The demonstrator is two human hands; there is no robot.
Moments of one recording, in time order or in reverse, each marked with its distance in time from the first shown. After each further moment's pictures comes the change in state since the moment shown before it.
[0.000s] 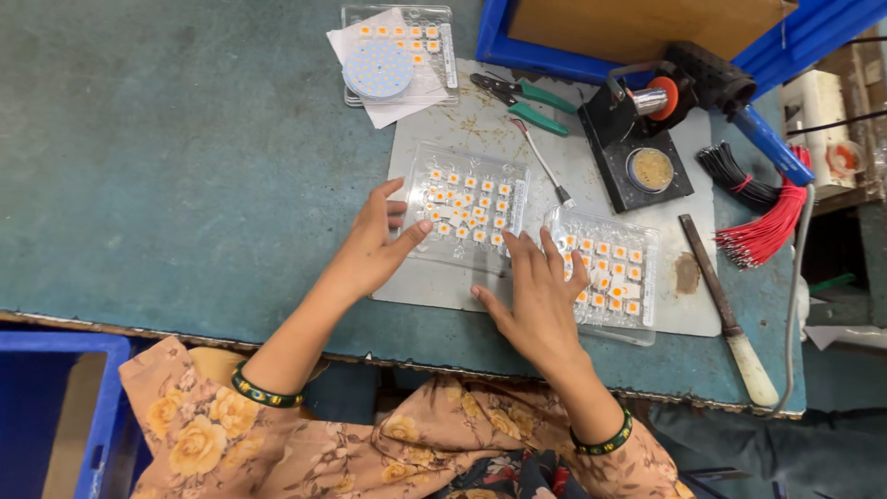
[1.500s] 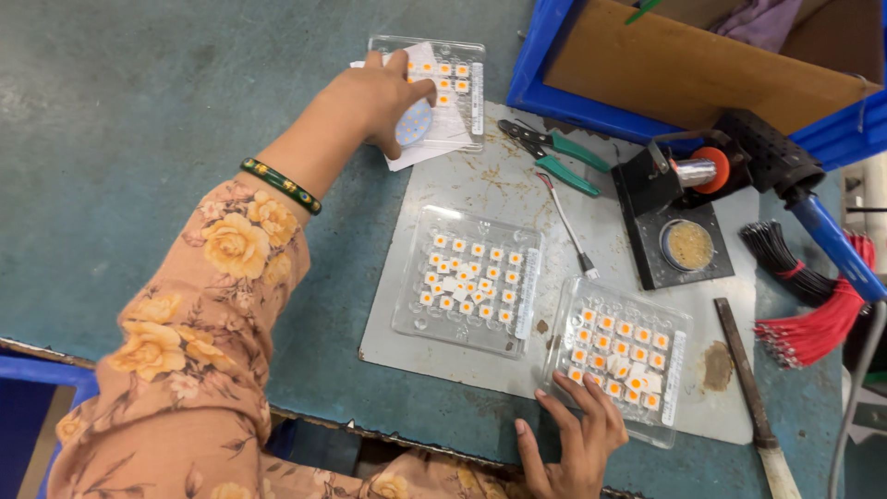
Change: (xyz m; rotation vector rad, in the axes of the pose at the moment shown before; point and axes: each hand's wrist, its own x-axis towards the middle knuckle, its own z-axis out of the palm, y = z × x) left_hand 0.217 0.038 -0.083 1.153 -0.268 0.178; right_hand -0.081 0.038 0.021 0.210 0.284 0.026
